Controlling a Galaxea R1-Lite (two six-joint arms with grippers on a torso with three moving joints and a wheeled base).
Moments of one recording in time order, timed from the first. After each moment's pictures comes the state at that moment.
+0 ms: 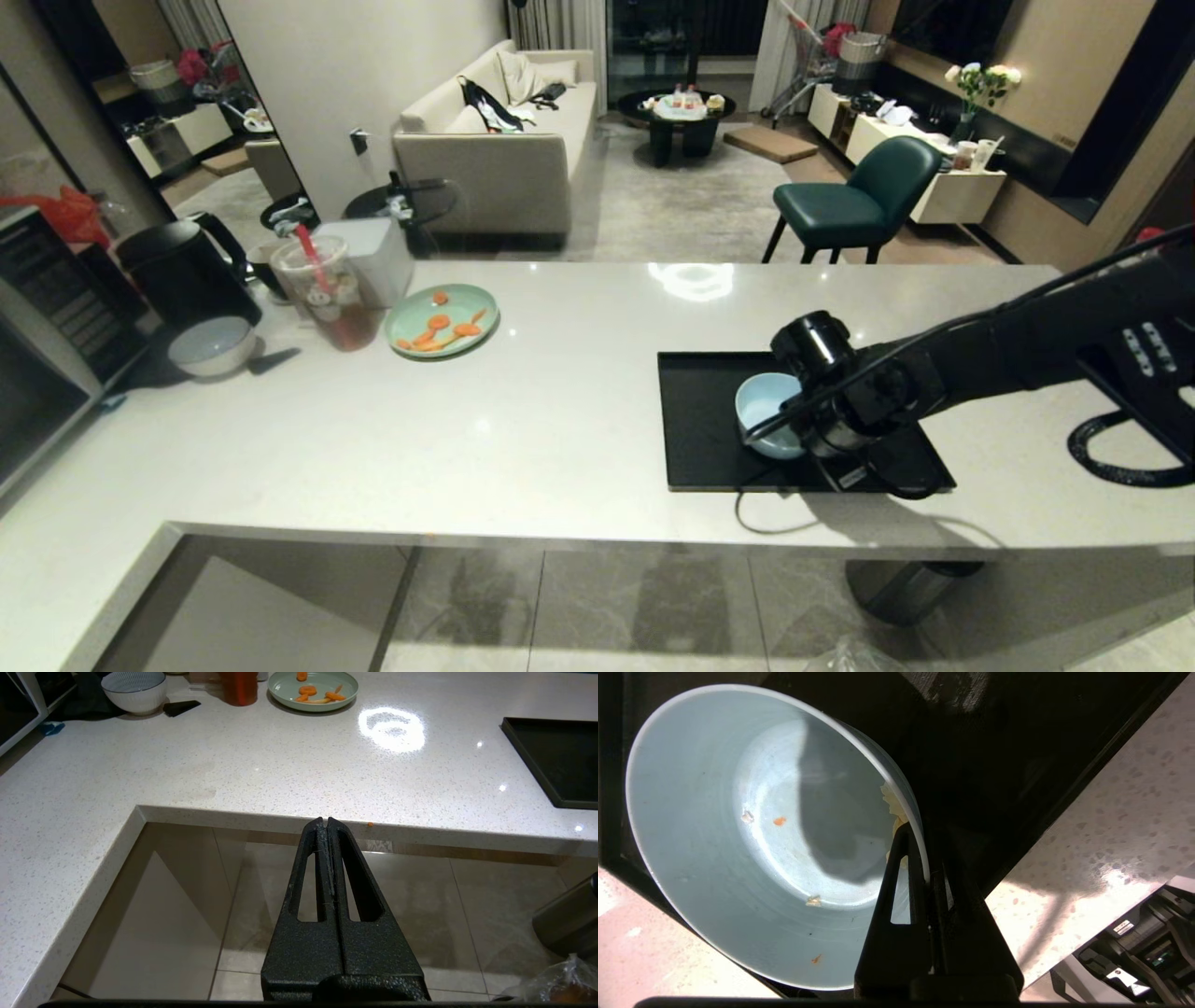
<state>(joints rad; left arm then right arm) 0.00 0.00 0.00 0.00 0.02 -0.05 0.38 2.17 -1.40 0.22 -0.33 1.41</state>
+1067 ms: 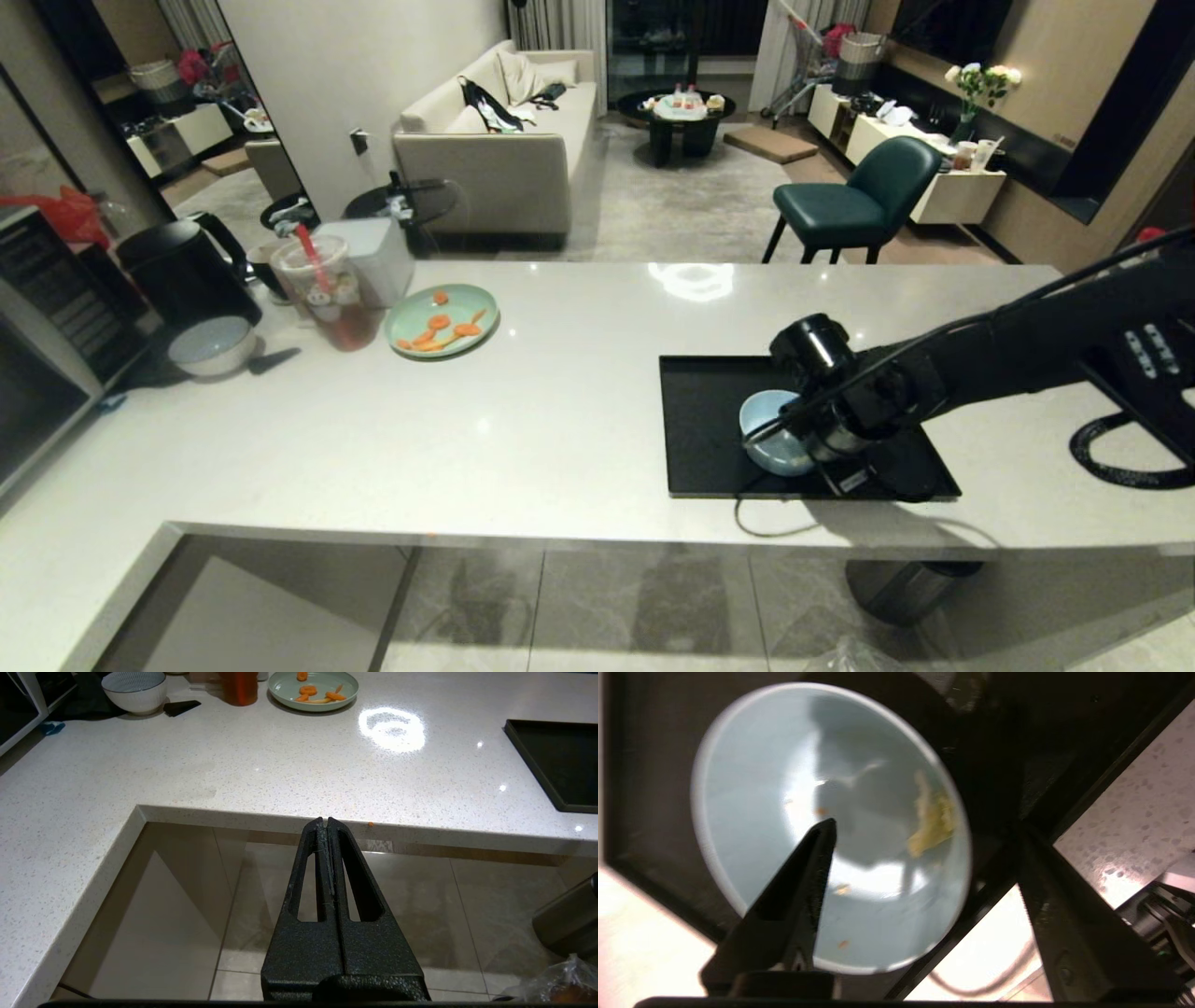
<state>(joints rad) 0.00 0.00 0.00 0.00 0.02 -0.05 0.39 2.16 -1.38 0.22 -0.33 1.42</state>
